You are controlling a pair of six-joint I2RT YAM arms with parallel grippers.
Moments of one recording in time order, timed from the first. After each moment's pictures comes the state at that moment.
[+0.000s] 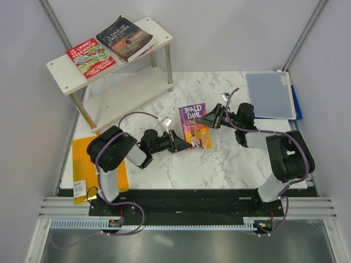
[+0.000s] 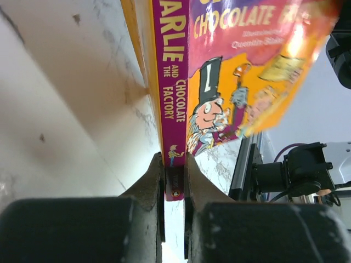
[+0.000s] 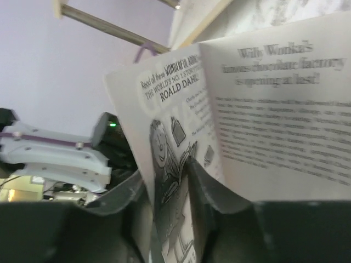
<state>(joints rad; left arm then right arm) -0.61 1.93 0.53 1.25 0.53 -0.89 0.23 1.66 0.70 0.88 -0.93 1.02</state>
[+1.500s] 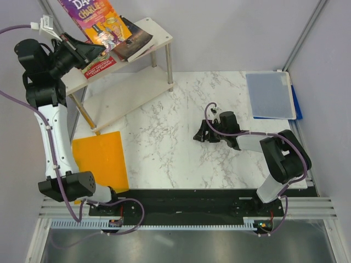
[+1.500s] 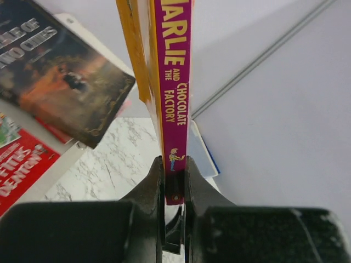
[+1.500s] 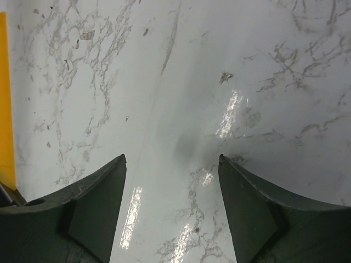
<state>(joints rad) 0.20 1.42 1.86 -0.34 0.78 -0.70 0.39 1.69 0.72 0.30 -0.43 0.48</state>
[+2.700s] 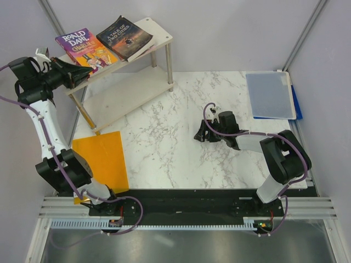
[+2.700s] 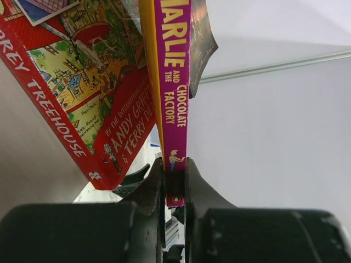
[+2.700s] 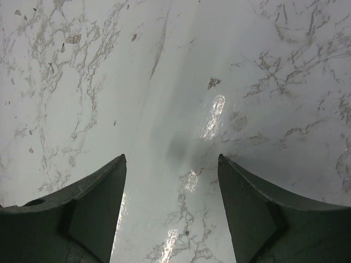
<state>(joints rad) 0.52 1.56 1.71 -0.48 1.10 -0.89 0.41 1.67 0.72 0.26 -0.33 0.43</state>
